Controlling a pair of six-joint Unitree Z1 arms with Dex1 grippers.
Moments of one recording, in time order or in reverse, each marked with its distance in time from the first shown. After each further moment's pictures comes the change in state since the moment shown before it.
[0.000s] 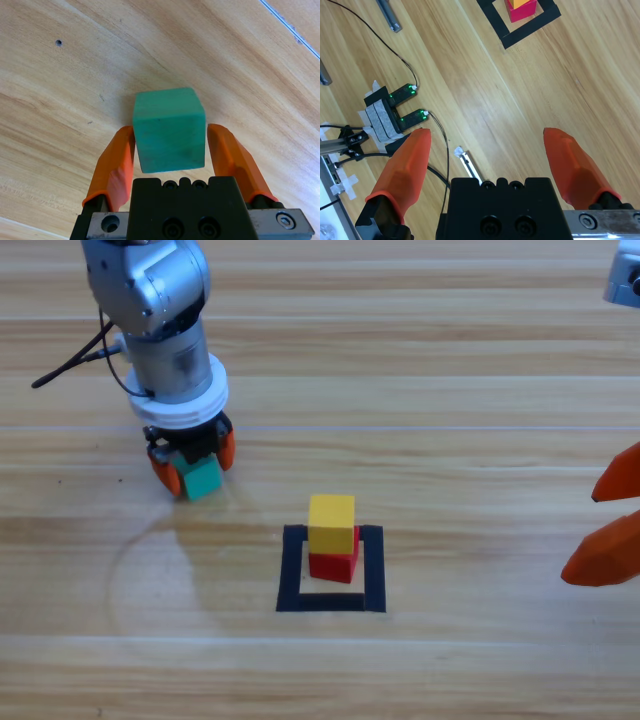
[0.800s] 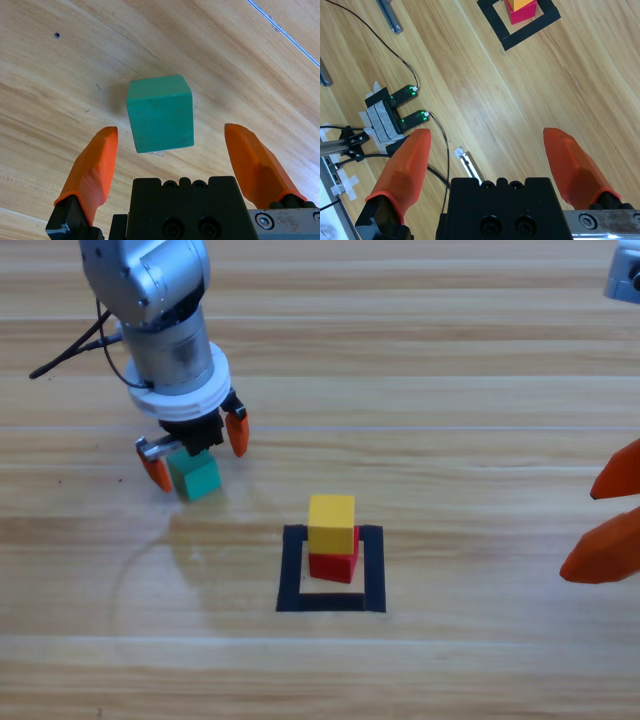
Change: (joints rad) arm 0 -0.016 -0.035 0.004 0.001 0.005 0.004; arm 1 0.000 0.000 -0.005 0.000 0.002 0.000
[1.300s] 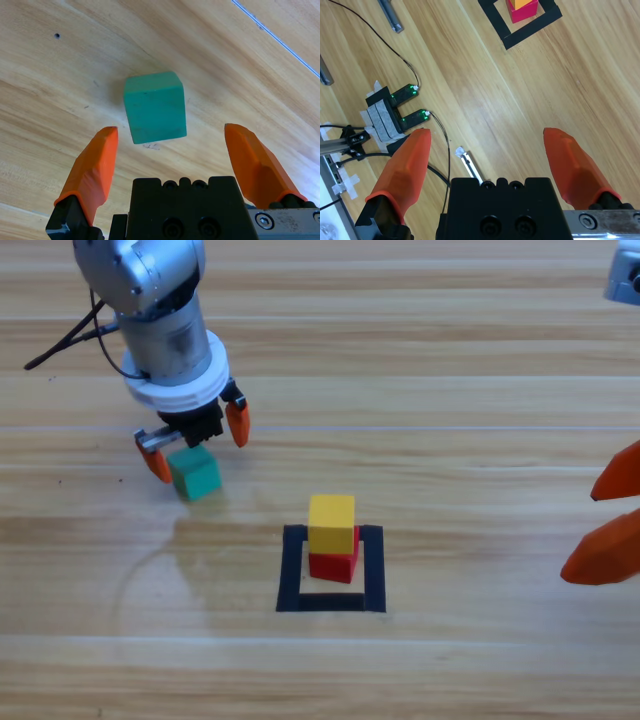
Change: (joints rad) arm 0 -0.005 -0.027 0.001 0.000 0.004 0.006; arm 1 0.000 0.000 0.000 0.004 0.003 0.000
